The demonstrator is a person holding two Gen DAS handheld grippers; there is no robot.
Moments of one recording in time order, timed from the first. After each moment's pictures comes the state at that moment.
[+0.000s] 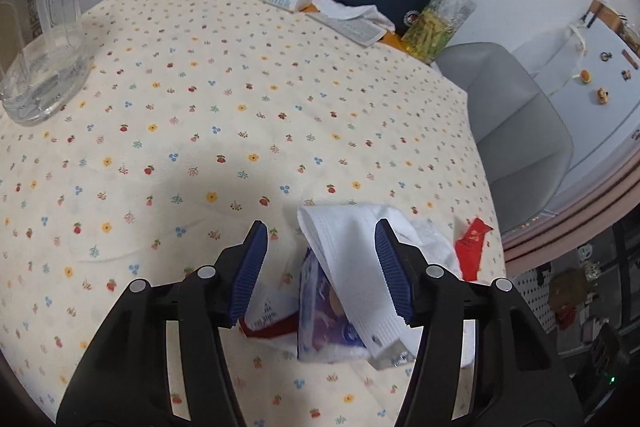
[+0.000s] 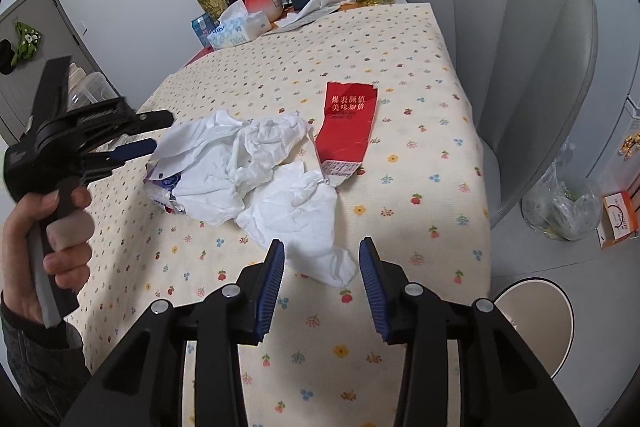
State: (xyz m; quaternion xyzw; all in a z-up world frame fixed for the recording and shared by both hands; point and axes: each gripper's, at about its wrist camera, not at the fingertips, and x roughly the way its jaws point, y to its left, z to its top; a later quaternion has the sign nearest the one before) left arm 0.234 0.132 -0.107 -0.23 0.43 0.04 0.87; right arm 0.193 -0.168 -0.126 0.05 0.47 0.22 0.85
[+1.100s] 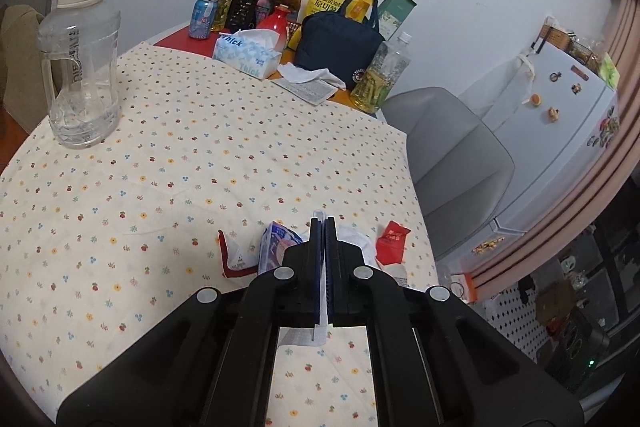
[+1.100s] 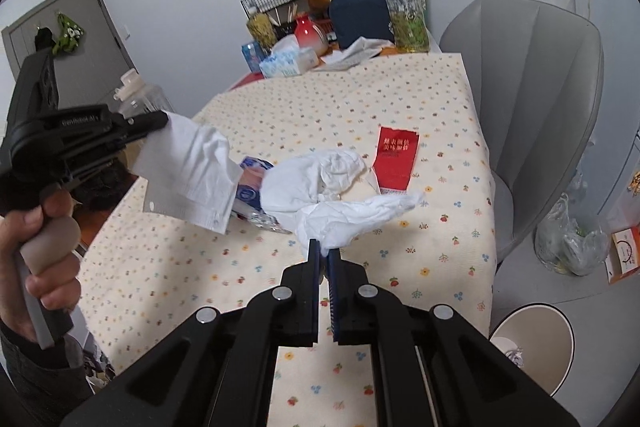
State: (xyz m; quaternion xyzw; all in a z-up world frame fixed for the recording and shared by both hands) left arm 0.135 0.105 -0.018 -0.23 0.33 0.02 0.91; right arm 0.140 -0.174 -0.069 0.05 0.40 0.28 0.87
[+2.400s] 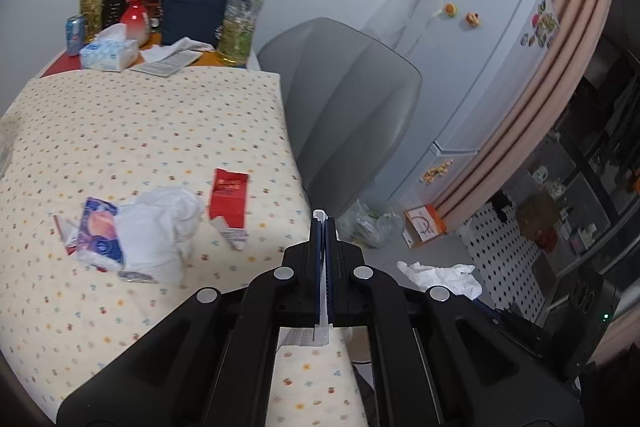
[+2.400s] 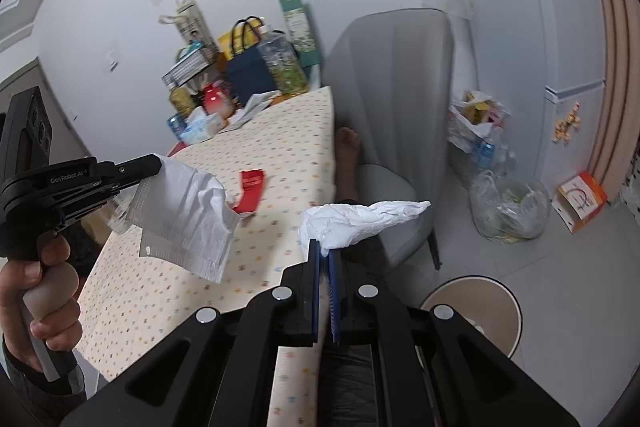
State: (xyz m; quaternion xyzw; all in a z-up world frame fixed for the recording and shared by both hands) left arm 0.159 -0.094 0.000 -0.13 0.38 -0.12 0.91; right arm 0.105 -0.358 -0.055 0.14 0.36 0.15 0.91
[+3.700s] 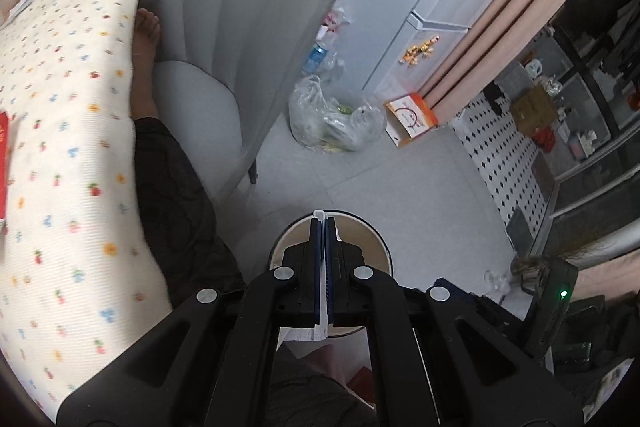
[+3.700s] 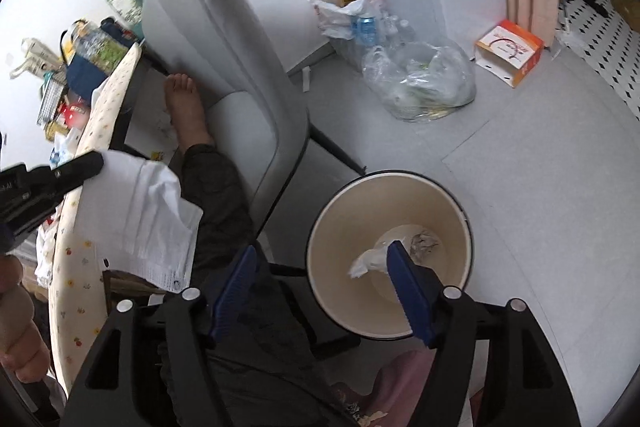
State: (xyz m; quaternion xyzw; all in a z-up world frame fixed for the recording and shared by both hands) left arm 0.264 -0.273 -0.155 -0.05 0.54 -0.20 0.82; right arm 0.153 -0.505 -0.260 0.27 0.50 -0.01 0.82
